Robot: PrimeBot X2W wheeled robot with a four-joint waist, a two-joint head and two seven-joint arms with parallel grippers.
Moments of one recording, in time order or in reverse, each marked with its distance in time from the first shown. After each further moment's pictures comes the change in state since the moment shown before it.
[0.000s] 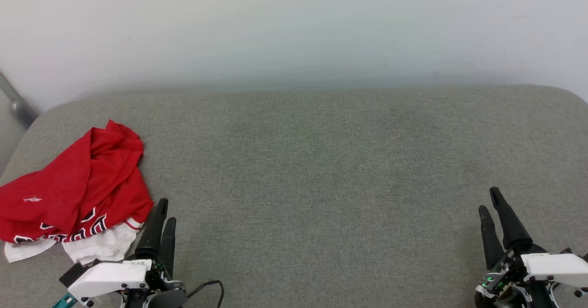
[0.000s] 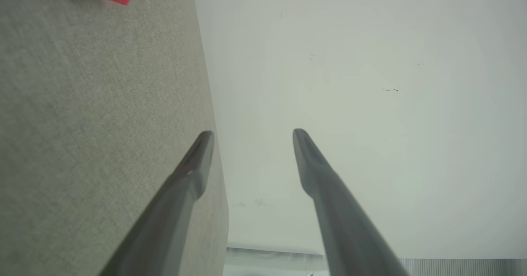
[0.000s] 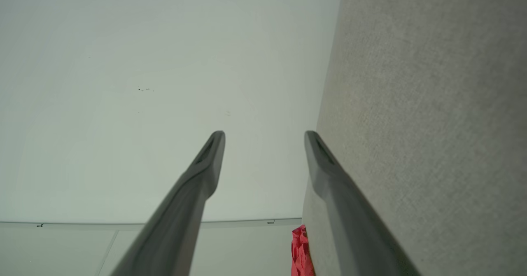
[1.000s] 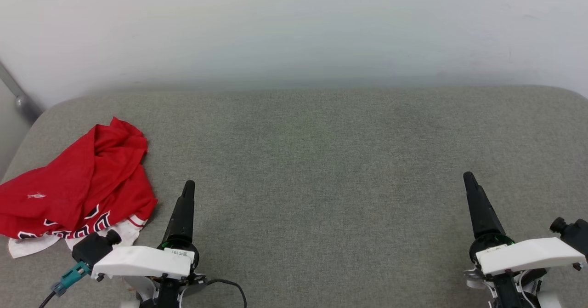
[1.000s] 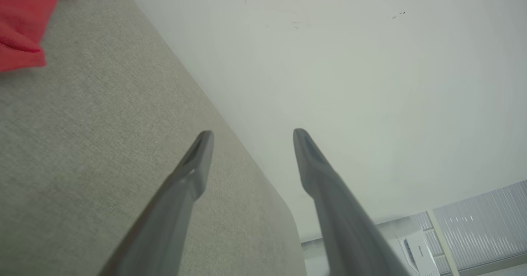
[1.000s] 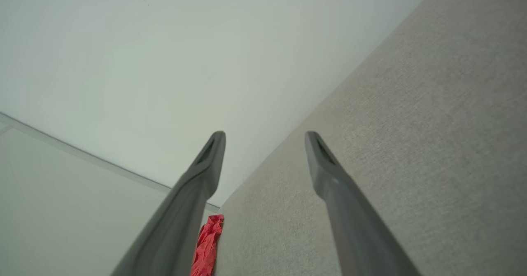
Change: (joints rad) left arm -0.012 0.006 -0.130 -0.090 0.405 0.000 -0.144; right arm -0.002 -0.008 0.110 -0.113 -0.537 0.000 -0.138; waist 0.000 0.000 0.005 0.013
